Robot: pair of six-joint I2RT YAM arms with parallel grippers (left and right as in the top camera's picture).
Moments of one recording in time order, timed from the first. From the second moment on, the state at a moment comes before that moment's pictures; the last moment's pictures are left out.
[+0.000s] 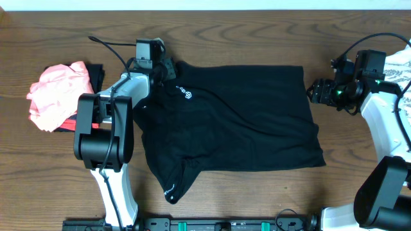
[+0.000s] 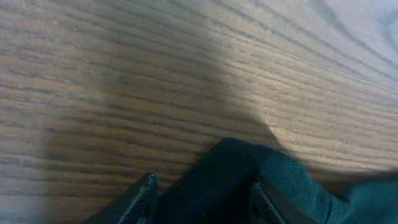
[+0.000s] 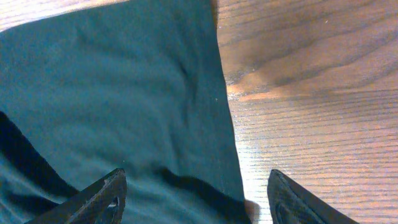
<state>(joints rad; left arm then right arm) -0.11 2.13 1.32 -0.09 0.21 -0.38 -0.21 1.65 1.17 -0.68 -0.29 0.02</state>
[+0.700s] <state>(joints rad) -0.11 2.16 1.44 0.05 0.44 -0.38 -0.21 1.65 1.17 -0.69 -0.29 0.02</state>
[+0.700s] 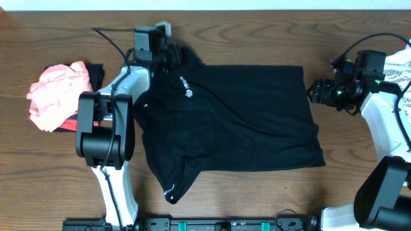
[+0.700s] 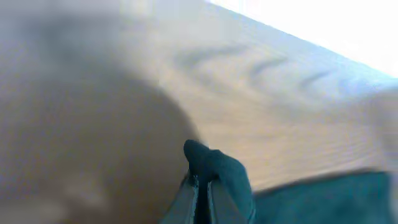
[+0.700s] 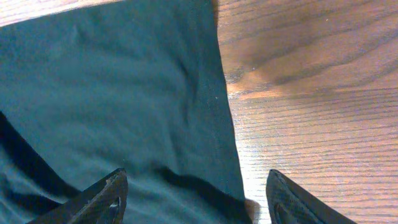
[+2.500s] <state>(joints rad) -0.20 2.16 1.47 -0.22 0.09 -0.38 -0.10 2.12 1.18 0.09 -0.36 -0.01</state>
